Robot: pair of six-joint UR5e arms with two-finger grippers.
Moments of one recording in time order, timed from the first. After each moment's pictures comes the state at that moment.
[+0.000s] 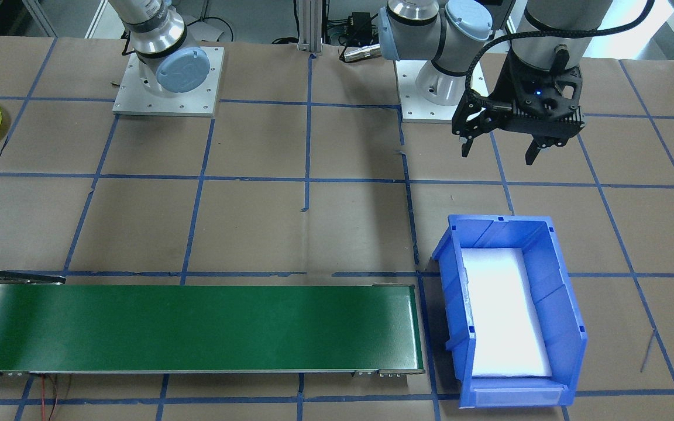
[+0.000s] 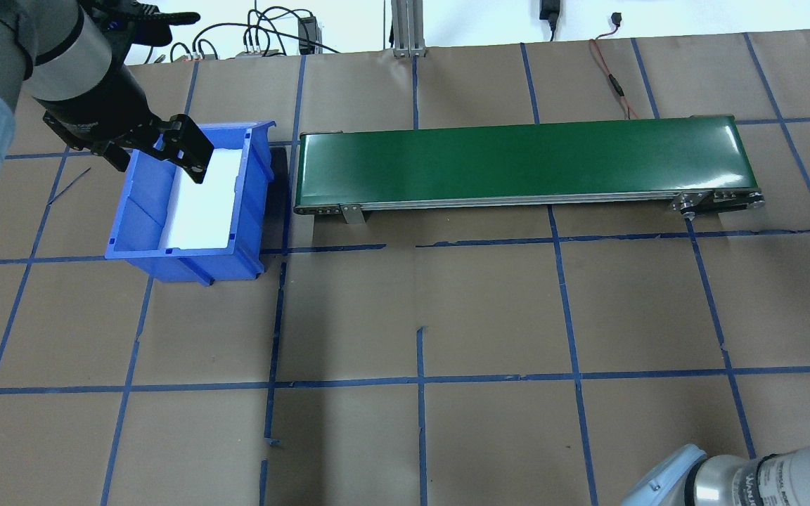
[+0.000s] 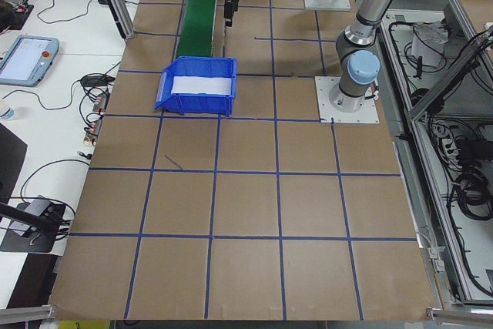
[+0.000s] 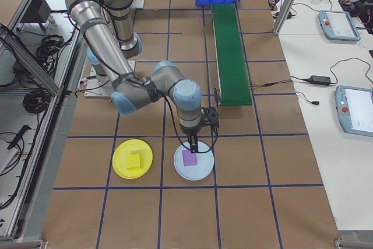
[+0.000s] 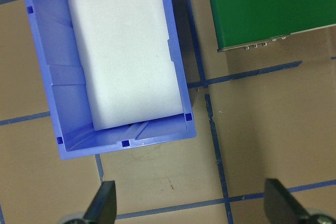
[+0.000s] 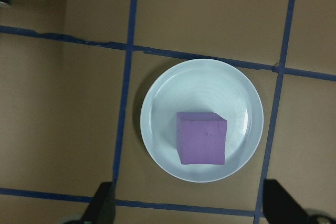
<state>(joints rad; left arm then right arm) -1.52 -1.52 -1.62 -1.48 1.62 0.24 0.62 -1.40 1.59 -1.87 -1.54 -1.11</state>
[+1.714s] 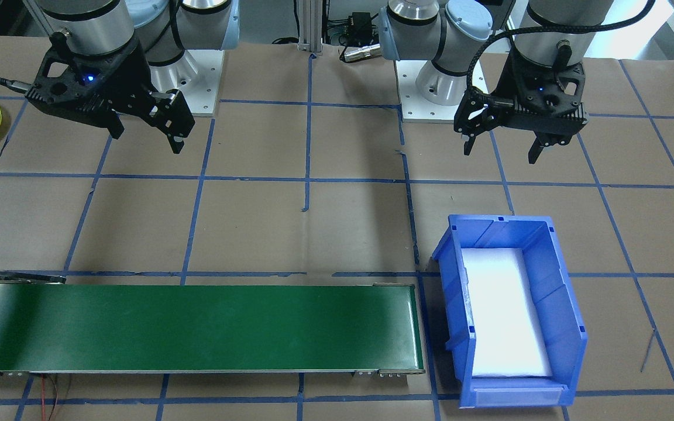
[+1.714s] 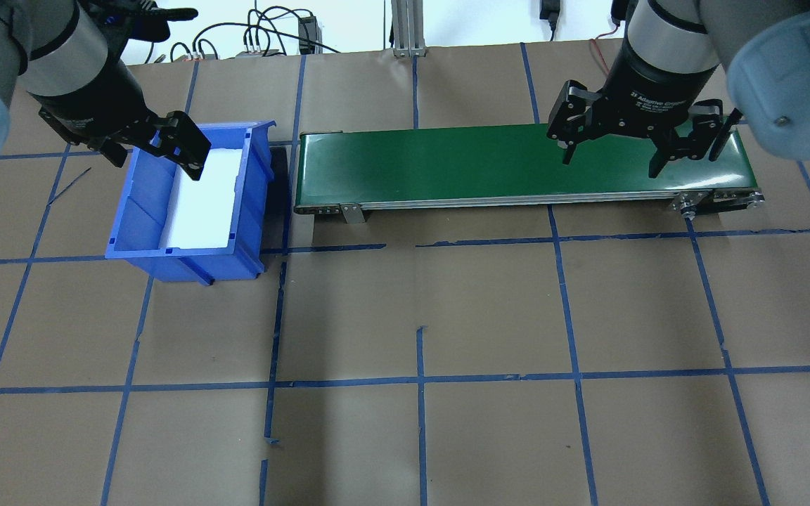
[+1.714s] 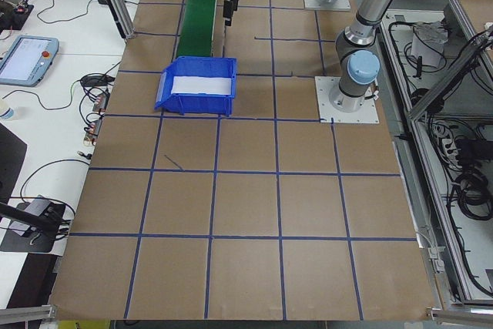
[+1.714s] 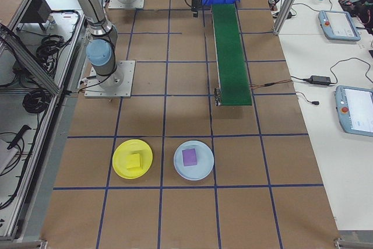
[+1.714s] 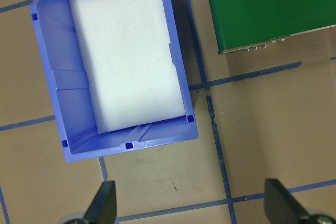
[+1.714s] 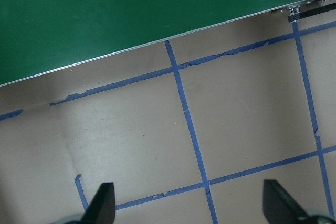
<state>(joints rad) -1.52 -1.52 -1.62 -1.48 1.63 0.26 1.62 -1.59 1.58 -1.60 -1.59 0.31</state>
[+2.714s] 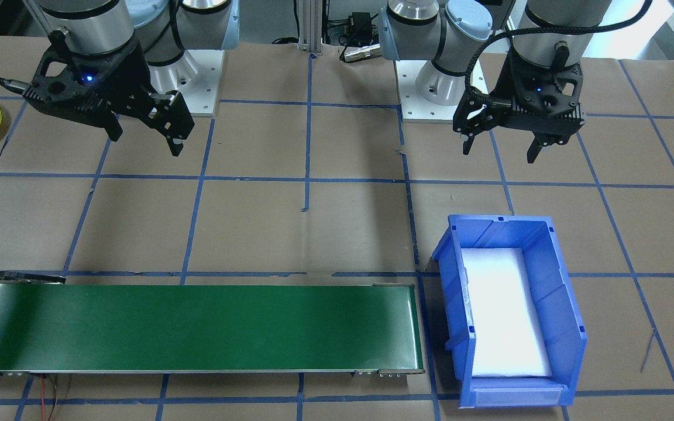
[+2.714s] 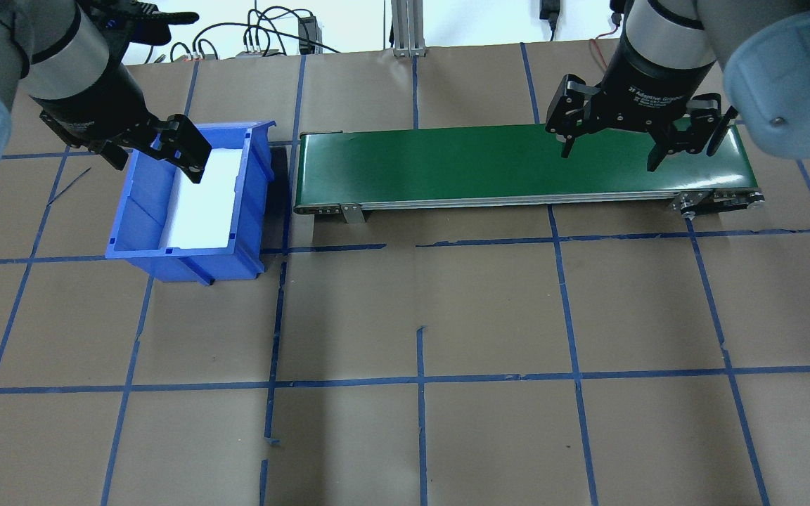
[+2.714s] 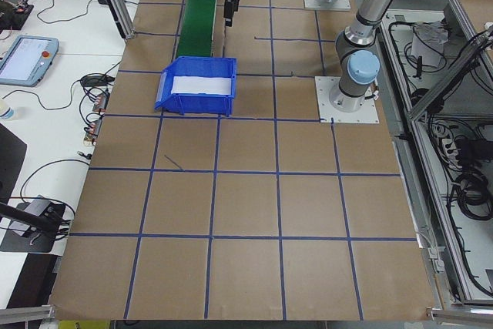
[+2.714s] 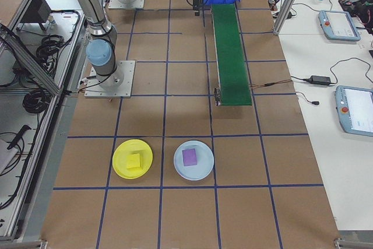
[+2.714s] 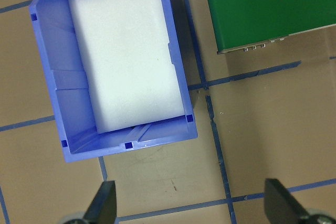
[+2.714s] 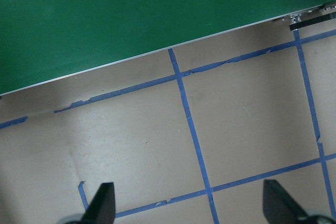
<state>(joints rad) -1.52 -1.52 -1.62 -1.48 1.63 0.26 1.63 -1.59 1.58 -1.61 -1.60 0.31</state>
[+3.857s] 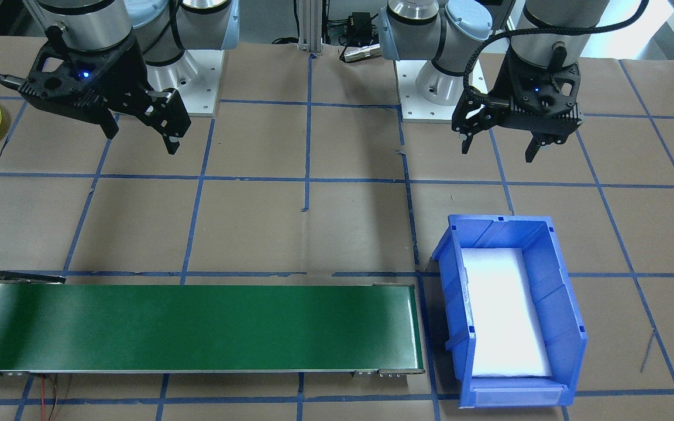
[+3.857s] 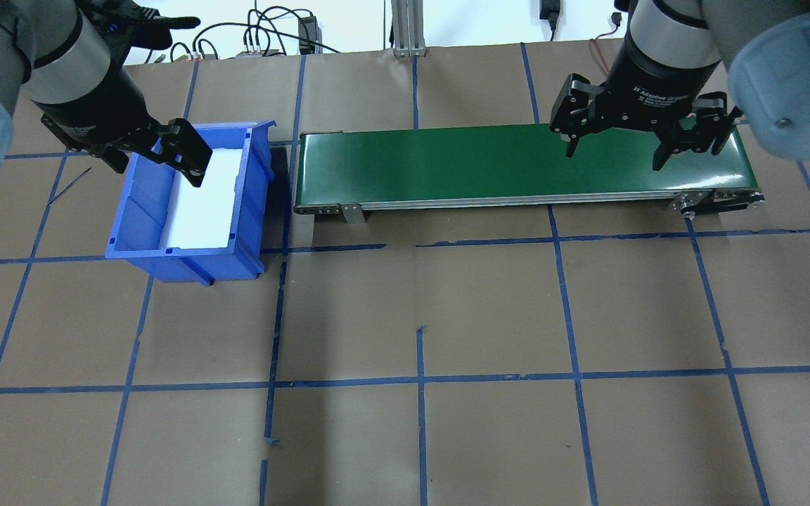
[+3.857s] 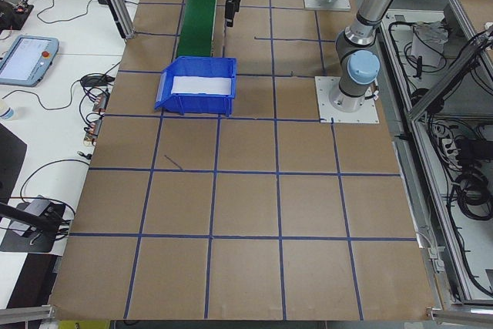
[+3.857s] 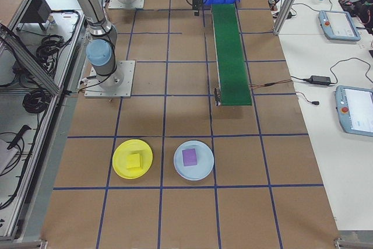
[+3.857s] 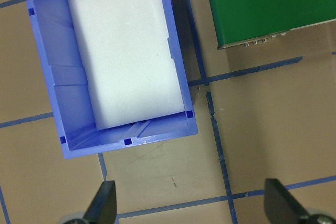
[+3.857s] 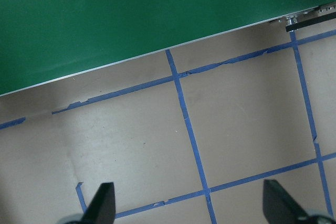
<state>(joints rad) -1.52 -1.52 -1.63 -1.48 1.63 0.26 1.62 -1.60 1.58 -1.61 -1.61 0.31</state>
